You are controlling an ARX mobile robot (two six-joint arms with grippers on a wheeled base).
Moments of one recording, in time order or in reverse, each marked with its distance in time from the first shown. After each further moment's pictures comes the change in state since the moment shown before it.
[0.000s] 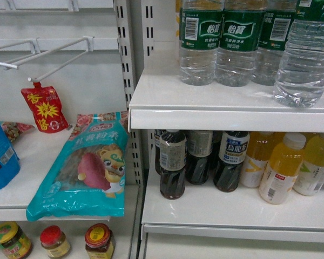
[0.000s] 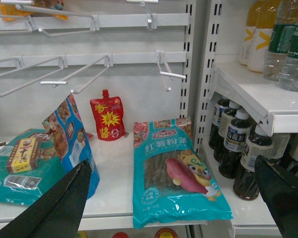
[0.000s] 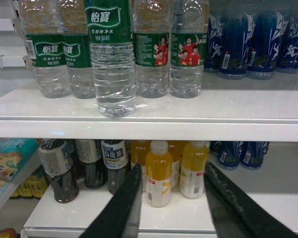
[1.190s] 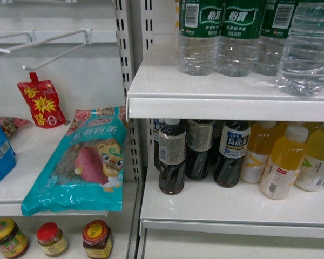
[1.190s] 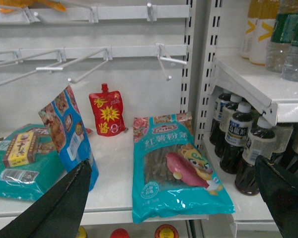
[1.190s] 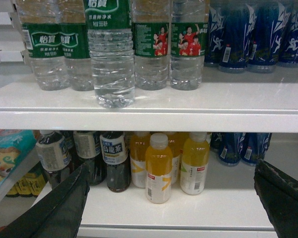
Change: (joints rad) left arm 0.000 0.000 0.000 0.002 0.000 0.000; right arm 0.000 0.000 0.000 0.004 0.000 0.000
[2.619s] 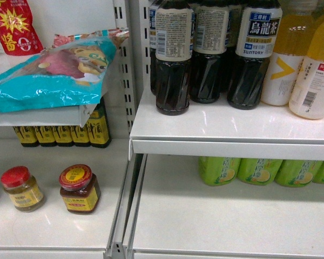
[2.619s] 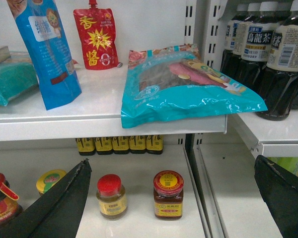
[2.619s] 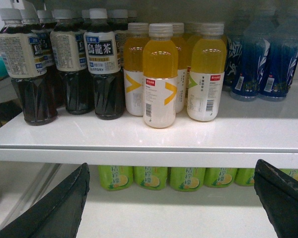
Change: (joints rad) left arm 0.000 0.000 0.000 -0.003 0.000 0.000; right arm 0.000 0.000 0.000 -0.005 0.000 -0.001
